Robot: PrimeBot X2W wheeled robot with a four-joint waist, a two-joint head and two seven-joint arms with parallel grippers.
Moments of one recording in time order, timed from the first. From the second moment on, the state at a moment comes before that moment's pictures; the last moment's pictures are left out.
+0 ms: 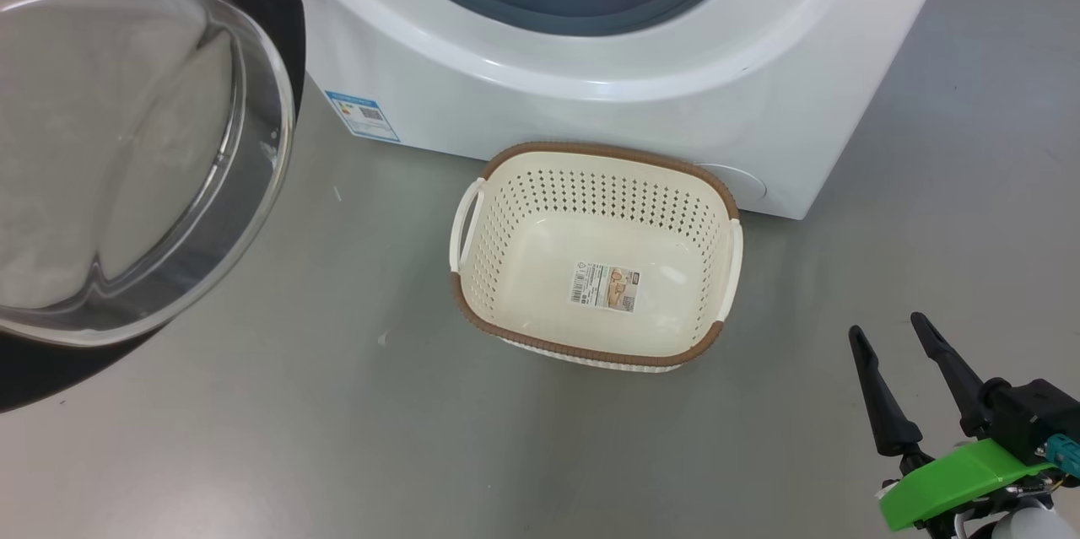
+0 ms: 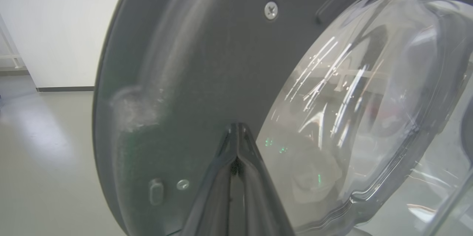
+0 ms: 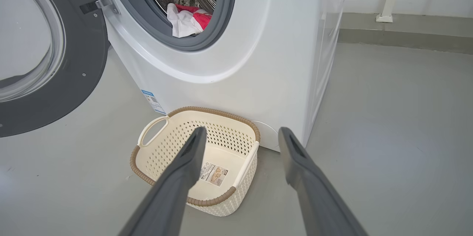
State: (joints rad) left arm -0.52 0.16 0.66 0.62 -0.13 -0.07 -0.26; right arm -0.05 -0.21 0.04 0.26 0.35 0.12 -0.26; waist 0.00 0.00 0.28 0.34
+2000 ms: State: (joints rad) left arm -0.03 0.08 0.13 0.18 -0.26 -0.13 -0.26; right arm 0.00 -0.15 -0.01 0.25 0.35 0.12 -0.26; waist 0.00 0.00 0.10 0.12
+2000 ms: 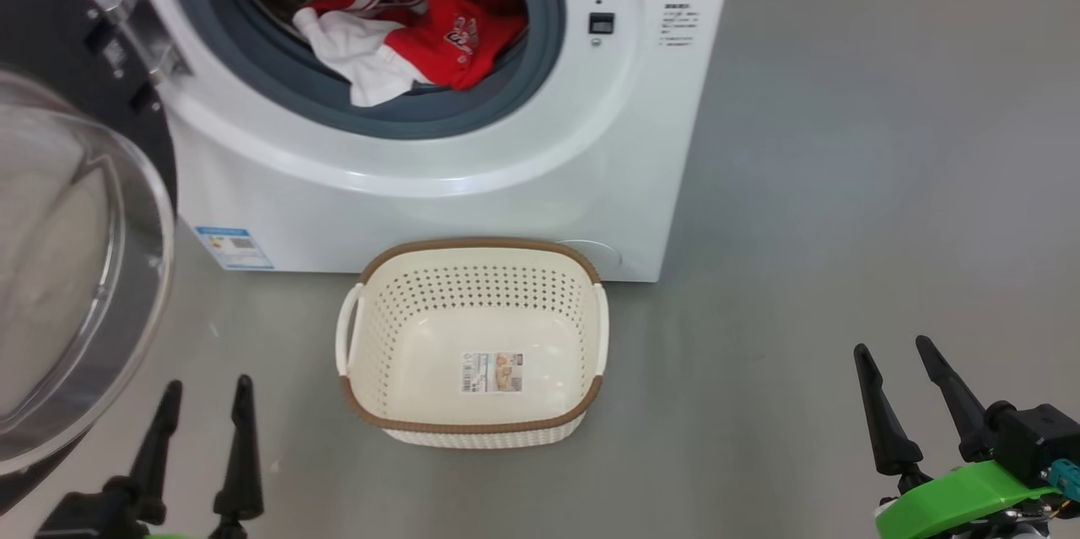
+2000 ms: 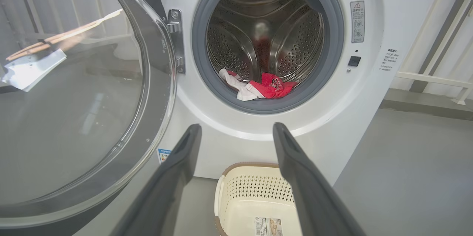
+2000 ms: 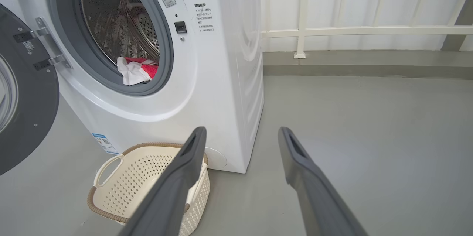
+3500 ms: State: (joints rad) left arm 0.01 0.08 -0.01 0.09 -0.28 -0.13 -0.26; right arm 0.00 -0.14 -0.05 0.24 0.35 0.12 -0.26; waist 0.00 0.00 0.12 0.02
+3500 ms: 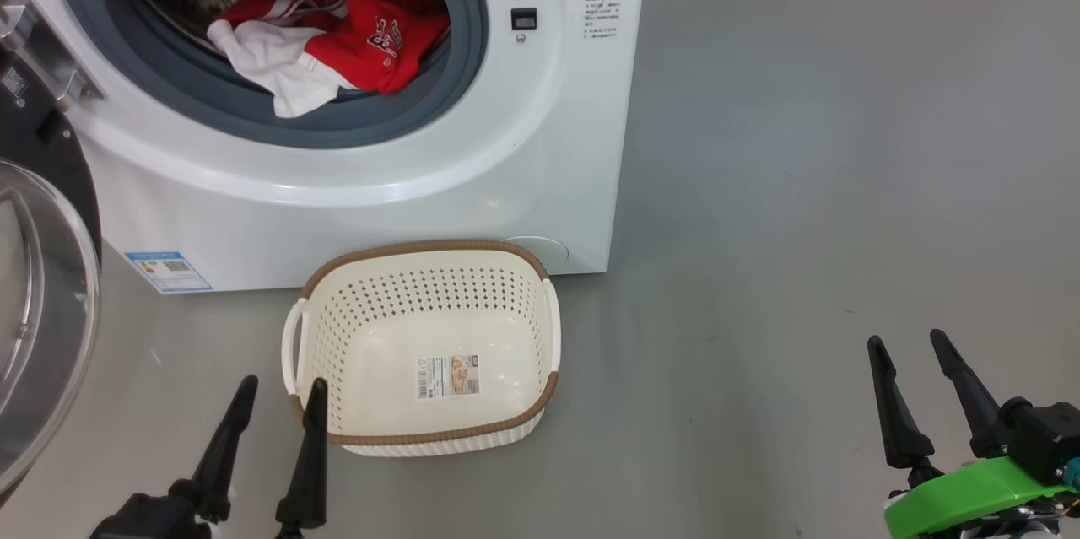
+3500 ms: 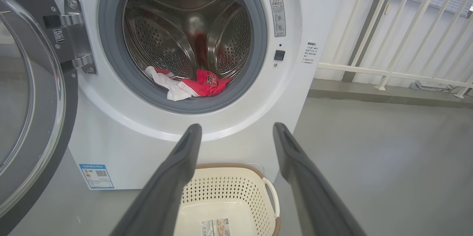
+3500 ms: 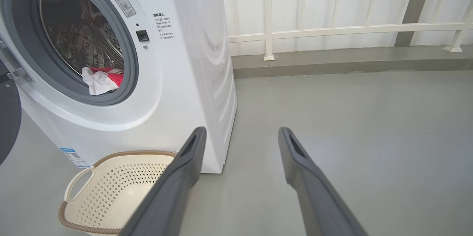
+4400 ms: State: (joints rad) left arm -0.01 0.09 -0.01 0.10 -0.30 -0.13 -0.26; right arm 0.00 -0.13 -0.04 0.24 0.35 0.12 -0.26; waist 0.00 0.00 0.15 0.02
